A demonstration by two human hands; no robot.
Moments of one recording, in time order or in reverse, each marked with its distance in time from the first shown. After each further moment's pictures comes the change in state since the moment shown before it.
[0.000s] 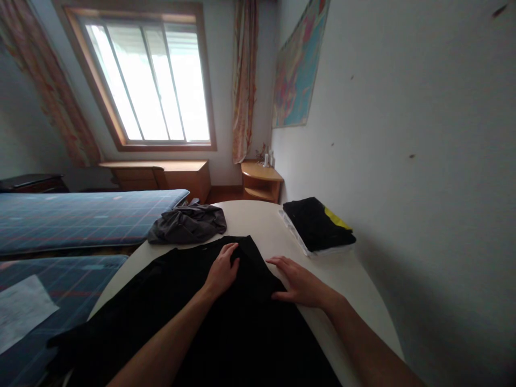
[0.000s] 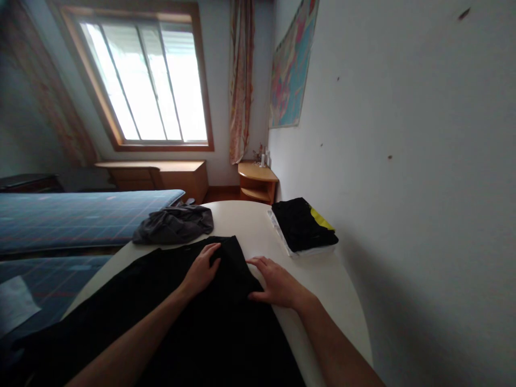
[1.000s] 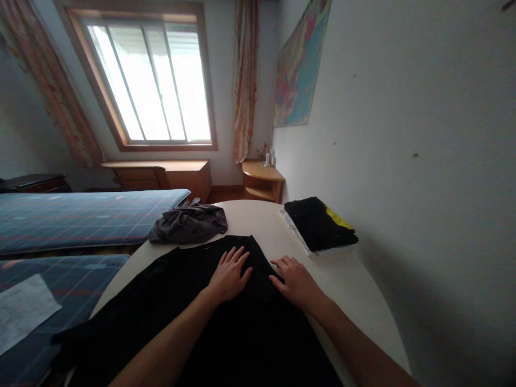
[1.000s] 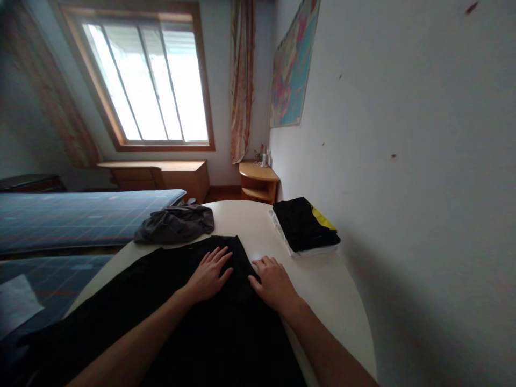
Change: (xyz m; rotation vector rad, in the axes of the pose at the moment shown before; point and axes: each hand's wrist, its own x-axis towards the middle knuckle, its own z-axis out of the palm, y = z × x) left_hand -0.010 0.012 0.005 0.336 -0.261 0.075; right_hand 0.012 -0.011 0.027 -0.294 0.109 0.283
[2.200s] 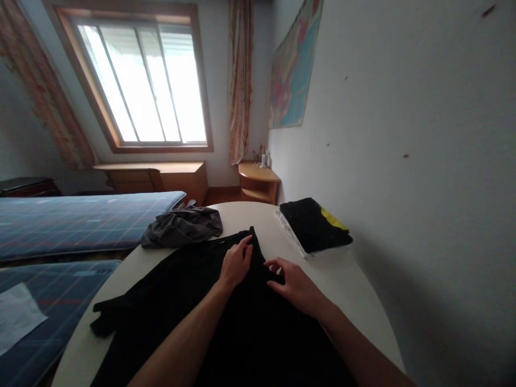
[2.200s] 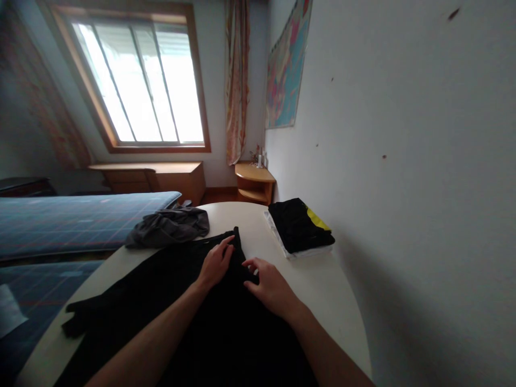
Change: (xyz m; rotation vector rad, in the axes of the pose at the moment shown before) left_hand 0.049 0.028 0.001 -0.313 0.294 -0.083; right_hand -0.005 -0.004 -0.029 0.498 0.005 0.023
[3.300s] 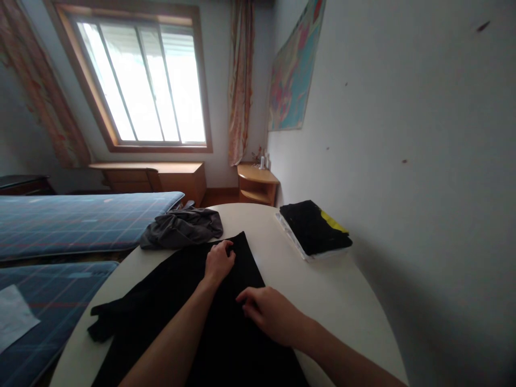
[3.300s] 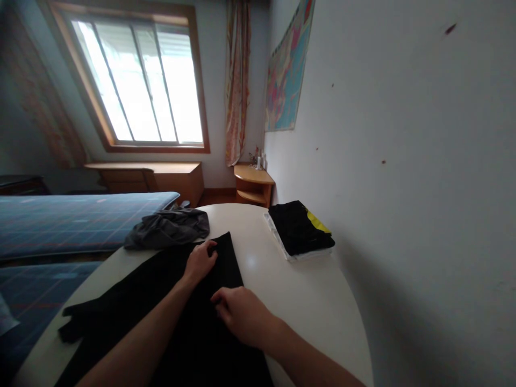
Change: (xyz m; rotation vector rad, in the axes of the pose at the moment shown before) left_hand 0.011 -0.047 -0.020 0.214 0.008 -0.258; right_hand -0.010 -0.048 0.043 -0.056 -0.323 -0.073
